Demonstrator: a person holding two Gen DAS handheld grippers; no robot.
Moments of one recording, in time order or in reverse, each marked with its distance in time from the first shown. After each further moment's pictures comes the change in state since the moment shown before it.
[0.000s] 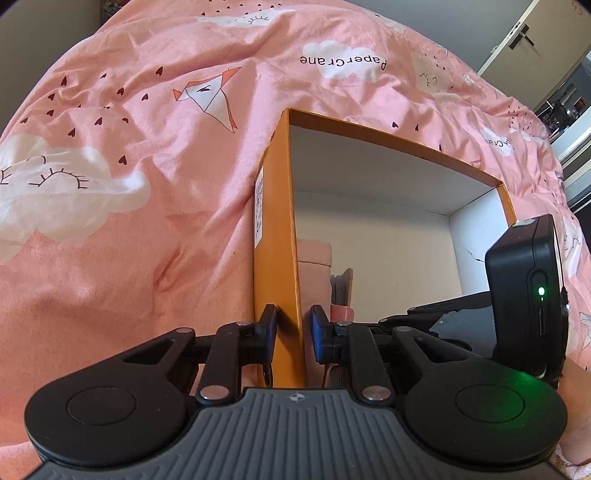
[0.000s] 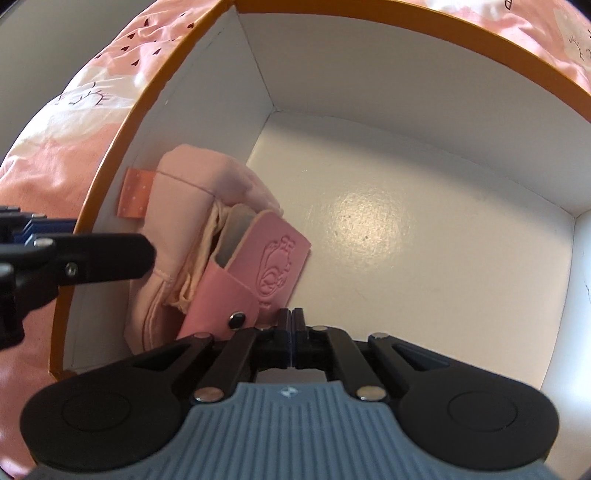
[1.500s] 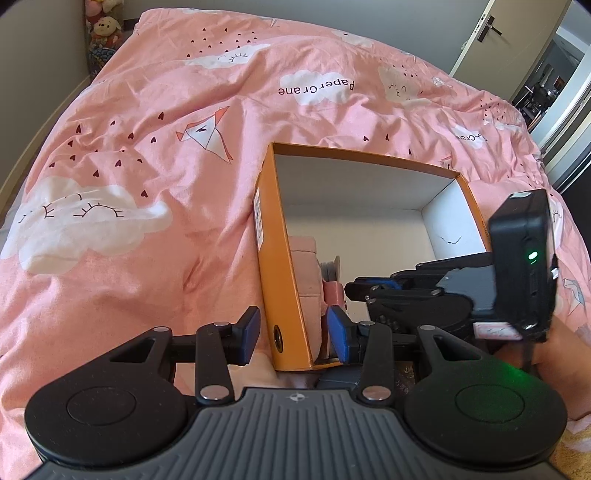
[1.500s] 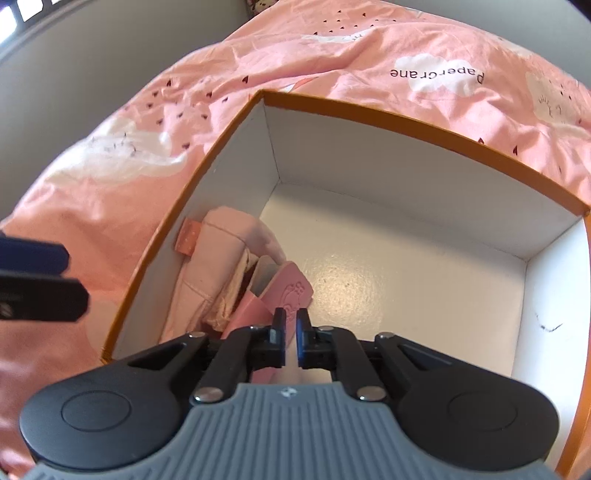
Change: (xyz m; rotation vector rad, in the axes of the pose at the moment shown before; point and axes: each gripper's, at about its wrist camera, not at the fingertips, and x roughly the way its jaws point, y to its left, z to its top) left arm -0.065 -0.014 -0.021 0.115 -0.070 0.015; right arm -0.050 0.018 -0.022 -0.008 -0.236 -0.029
